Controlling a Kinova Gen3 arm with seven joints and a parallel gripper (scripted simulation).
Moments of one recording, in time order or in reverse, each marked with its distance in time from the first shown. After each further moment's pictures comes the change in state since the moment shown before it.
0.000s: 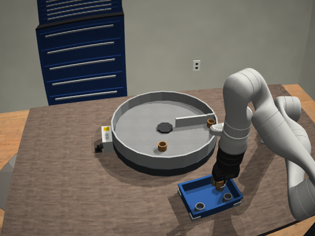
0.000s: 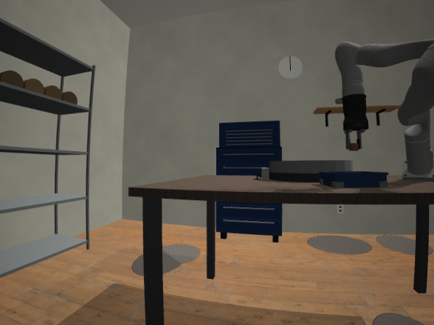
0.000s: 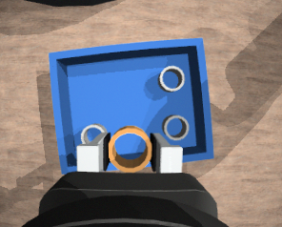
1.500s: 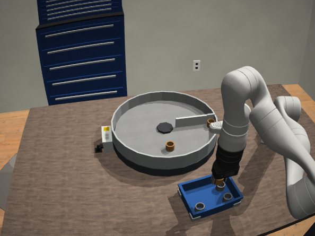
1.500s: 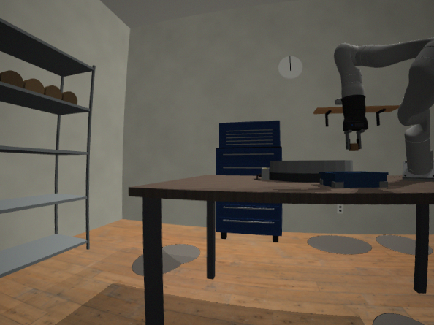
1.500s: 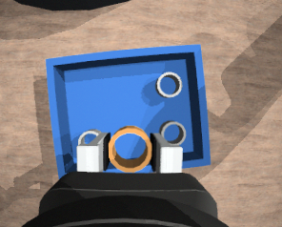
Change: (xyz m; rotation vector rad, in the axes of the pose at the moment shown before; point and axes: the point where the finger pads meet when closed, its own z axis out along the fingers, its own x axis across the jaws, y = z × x) arm 0.002 -0.009 0.000 -0.006 0.008 -0.003
